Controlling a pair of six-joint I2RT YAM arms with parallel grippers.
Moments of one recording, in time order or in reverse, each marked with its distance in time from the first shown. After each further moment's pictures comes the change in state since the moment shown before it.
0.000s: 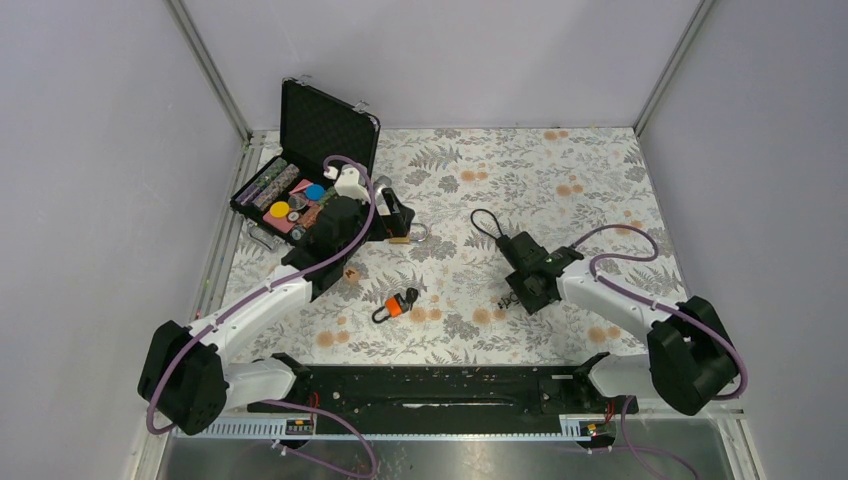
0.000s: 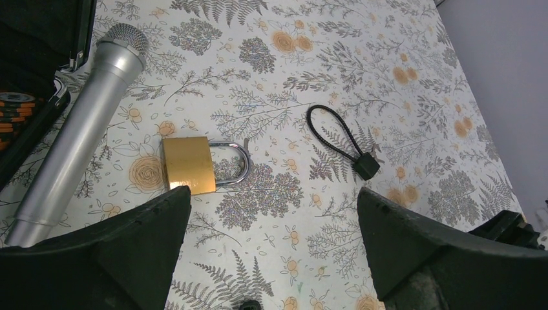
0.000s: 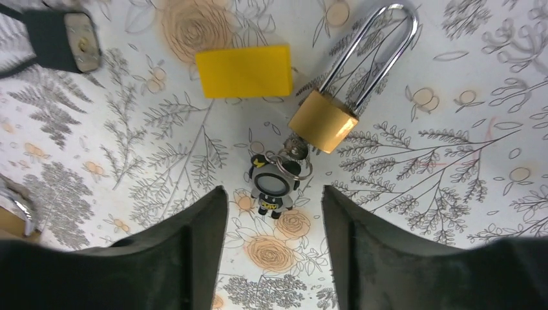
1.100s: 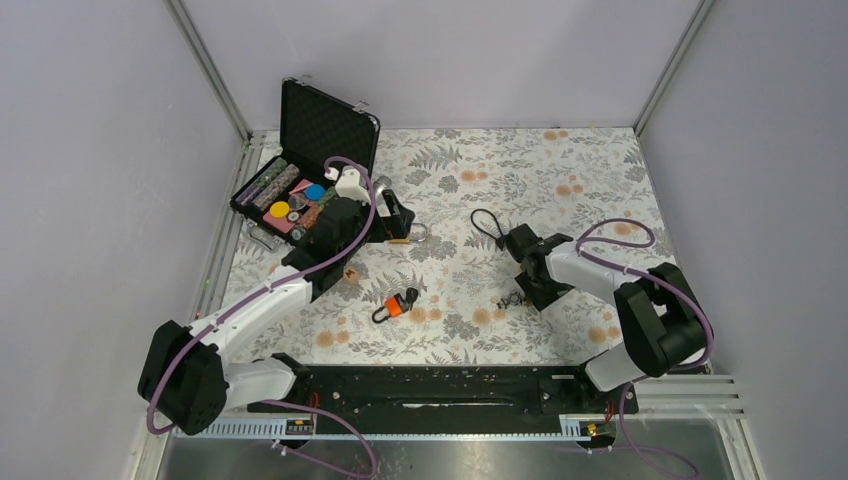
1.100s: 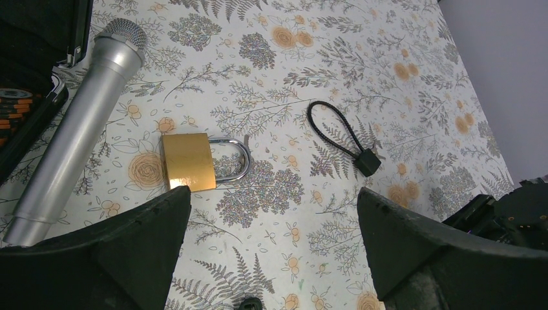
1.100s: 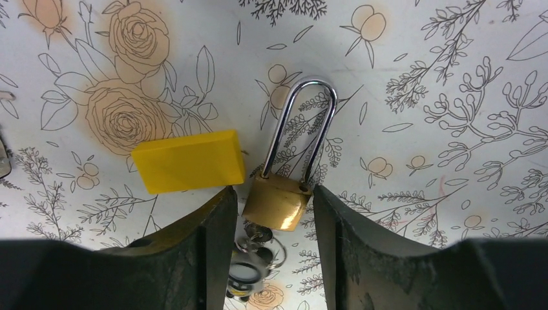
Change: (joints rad) left arm 0.000 0.000 -0.008 -0.001 0.009 0.002; right arm -0.113 0.193 0.053 -0.042 0.056 -0.069
